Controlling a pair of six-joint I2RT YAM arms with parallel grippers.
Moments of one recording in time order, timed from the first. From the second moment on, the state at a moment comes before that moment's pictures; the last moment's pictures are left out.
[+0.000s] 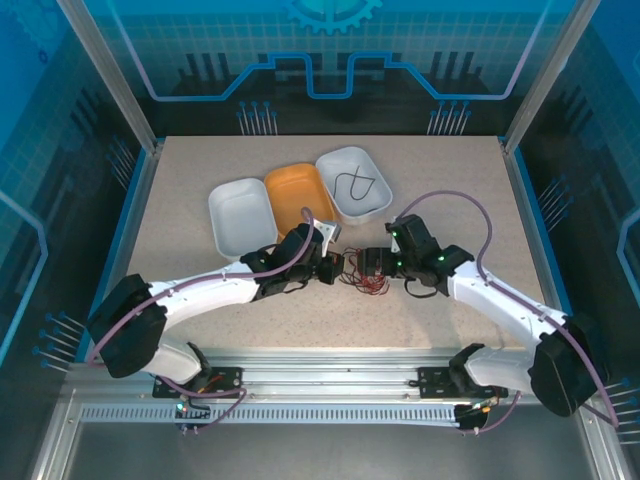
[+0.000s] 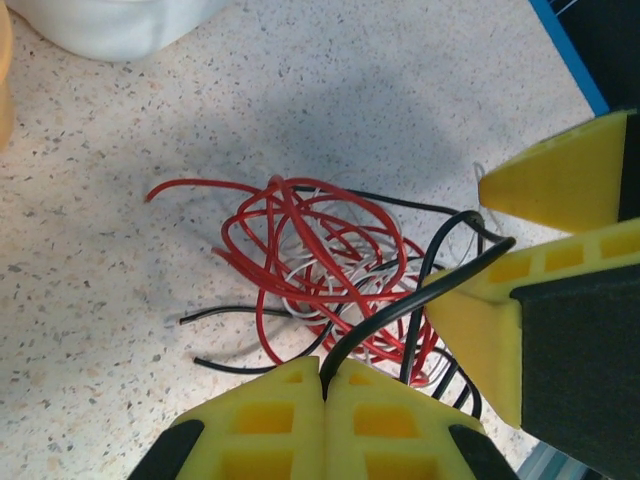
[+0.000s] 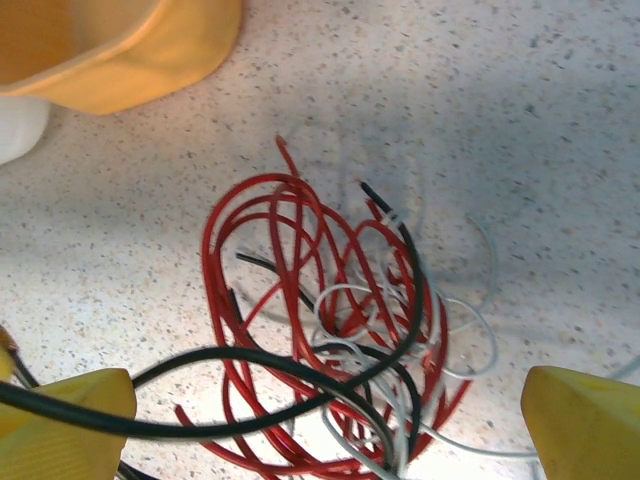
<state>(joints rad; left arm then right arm) -0.82 1.45 0.86 -0.08 0.08 -0.56 0.56 1.20 0.79 -0.51 -0.05 0.54</state>
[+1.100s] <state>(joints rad) -0.83 1.09 0.83 -0.25 -0.14 -0.52 0.55 1.40 0.67 -0.40 0.10 0.60</state>
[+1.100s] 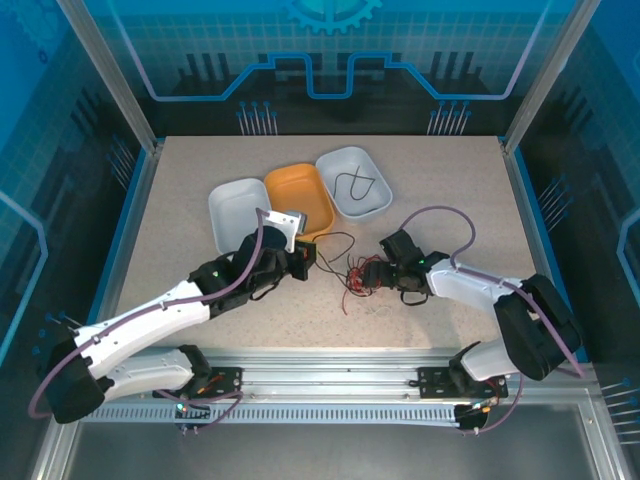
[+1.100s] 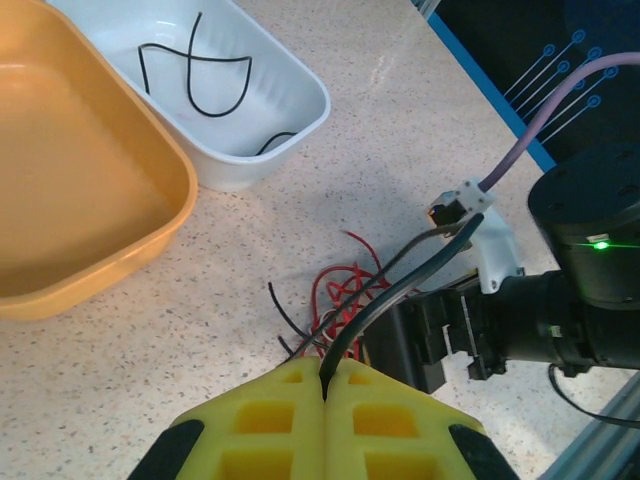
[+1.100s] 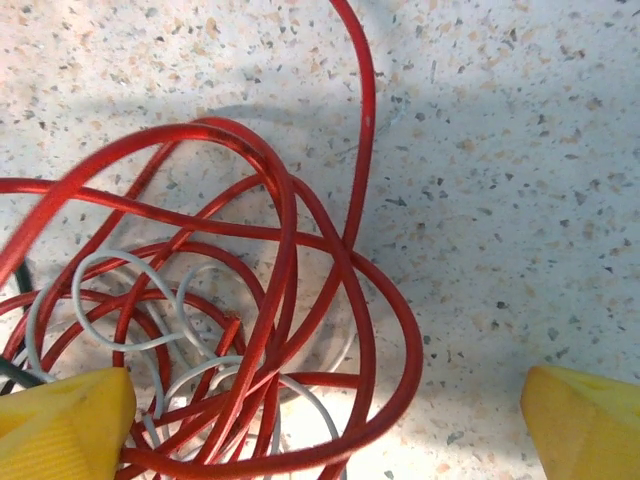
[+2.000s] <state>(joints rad) -0.79 1.20 0.85 -0.12 0.08 -0.29 0.65 1.01 0.86 -0.51 -0.16 0.13</state>
